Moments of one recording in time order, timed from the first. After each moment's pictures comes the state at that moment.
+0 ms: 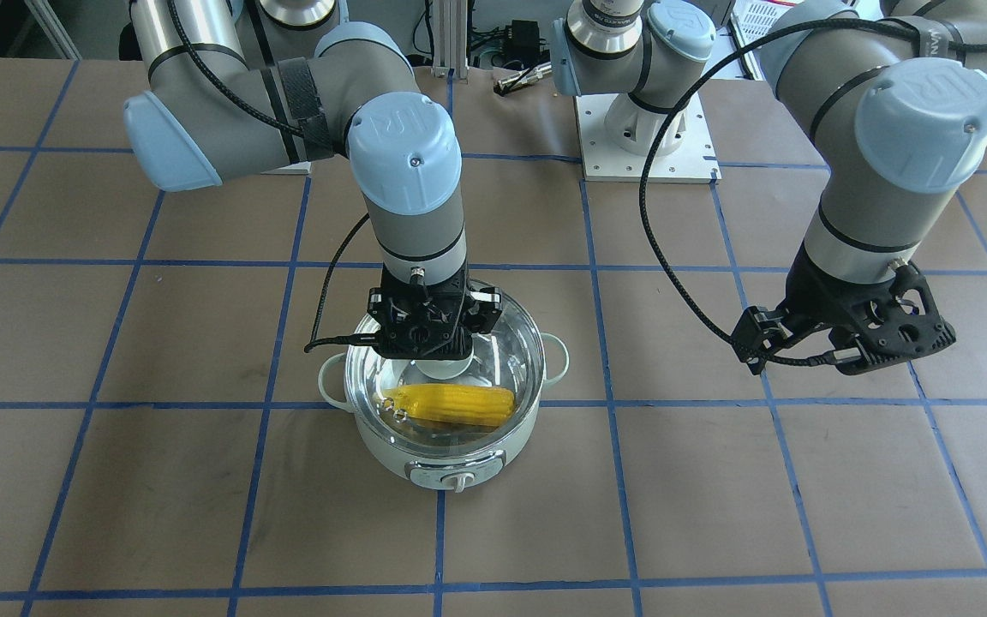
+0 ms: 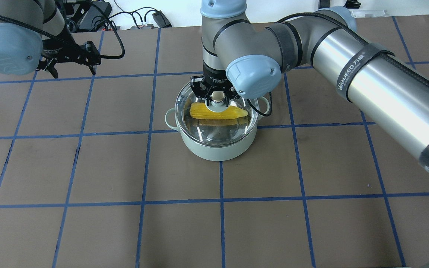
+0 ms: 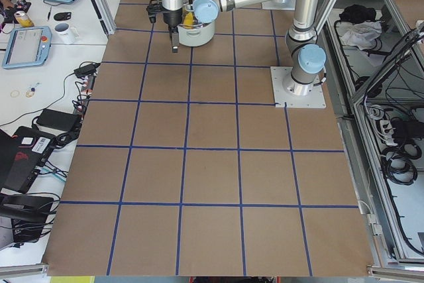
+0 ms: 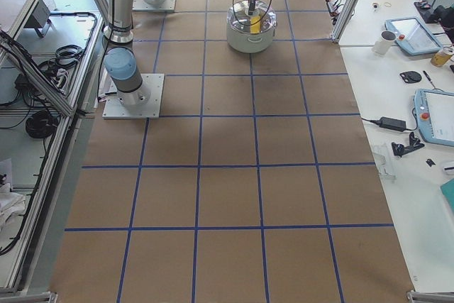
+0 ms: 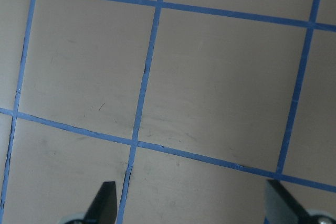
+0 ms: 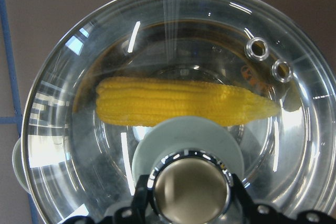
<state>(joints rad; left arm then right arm) -1.45 -1.76 -1.56 -1.27 1.76 -0.07 1.93 -1.19 1.47 -1.87 -1.50 0.41</state>
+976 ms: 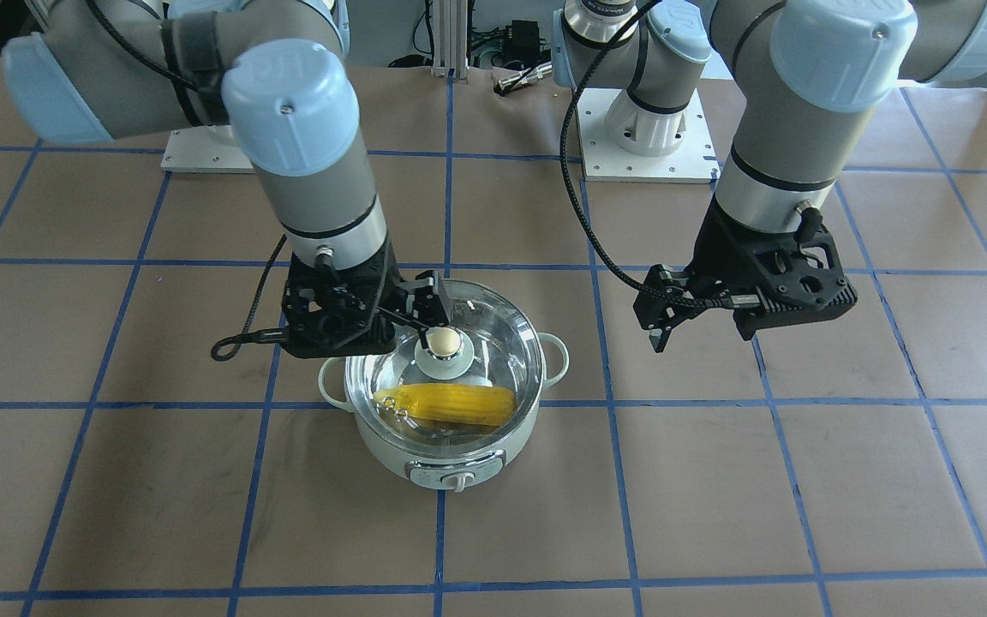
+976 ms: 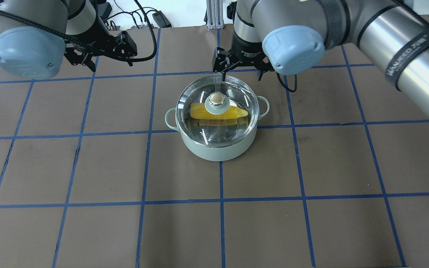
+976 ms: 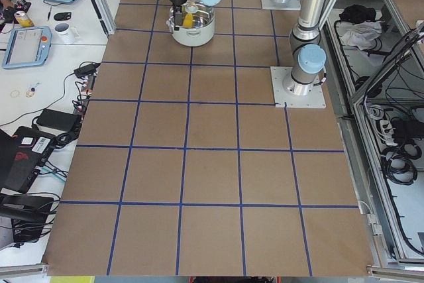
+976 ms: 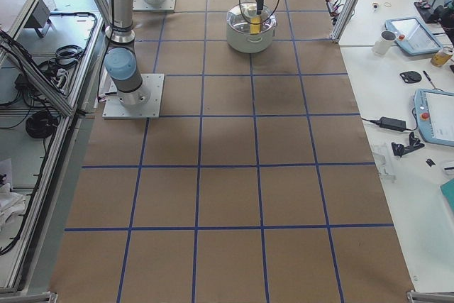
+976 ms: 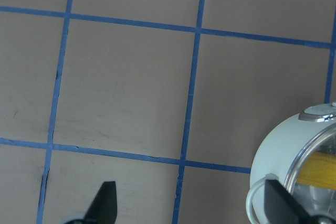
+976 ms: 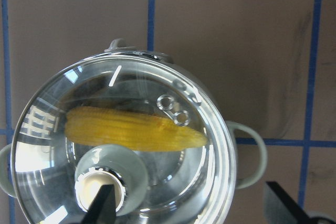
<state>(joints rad) -1.57 -1.72 -1.56 -1.25 1.61 -0.14 1.82 -1.27 1.45 -1.85 -1.49 0.23</state>
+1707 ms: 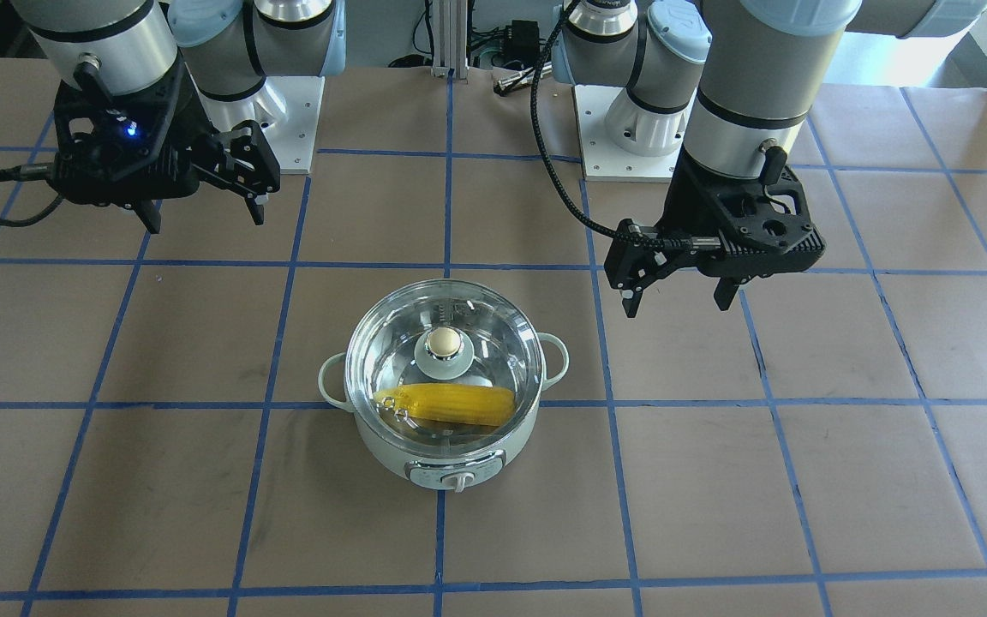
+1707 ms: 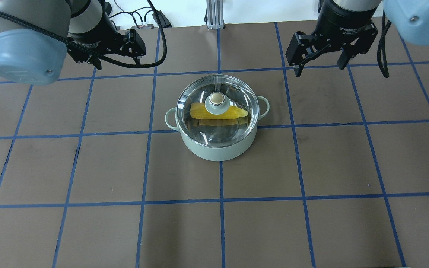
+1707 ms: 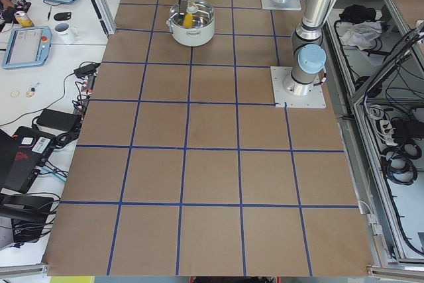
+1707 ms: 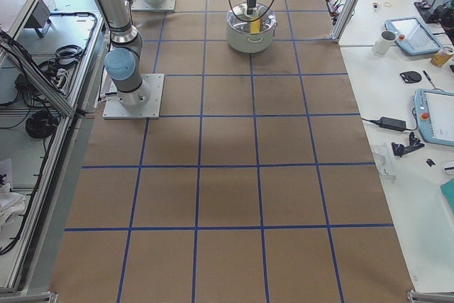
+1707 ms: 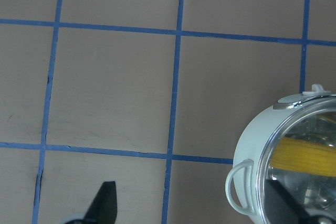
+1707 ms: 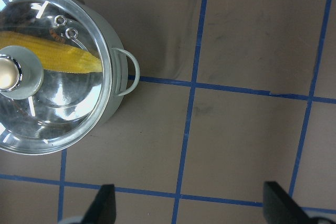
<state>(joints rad) -1.62 -1.66 -1.56 -1.27 1.61 -0.14 1.62 -1.52 1.45 -1.52 -1.57 -0.08</state>
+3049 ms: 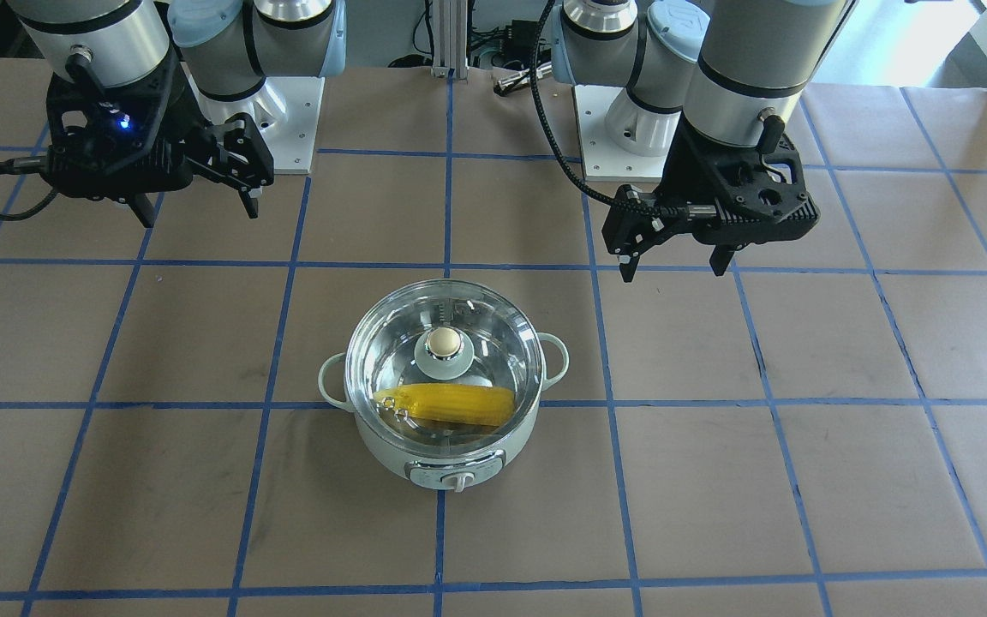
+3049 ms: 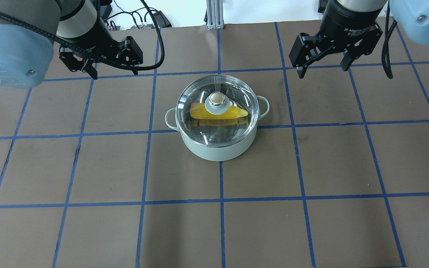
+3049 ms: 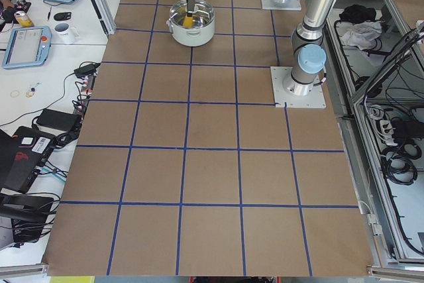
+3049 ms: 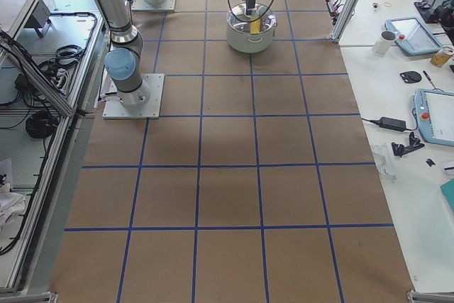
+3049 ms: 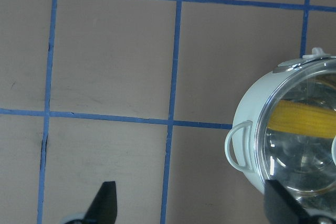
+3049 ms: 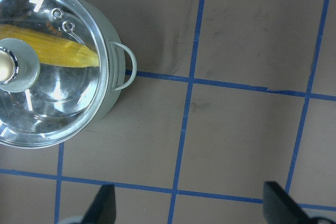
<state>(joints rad) -1.62 -1.62 -1.57 -1.38 1.60 -0.14 1.61 -1.53 1.46 -1.51 -1.58 -0.10</state>
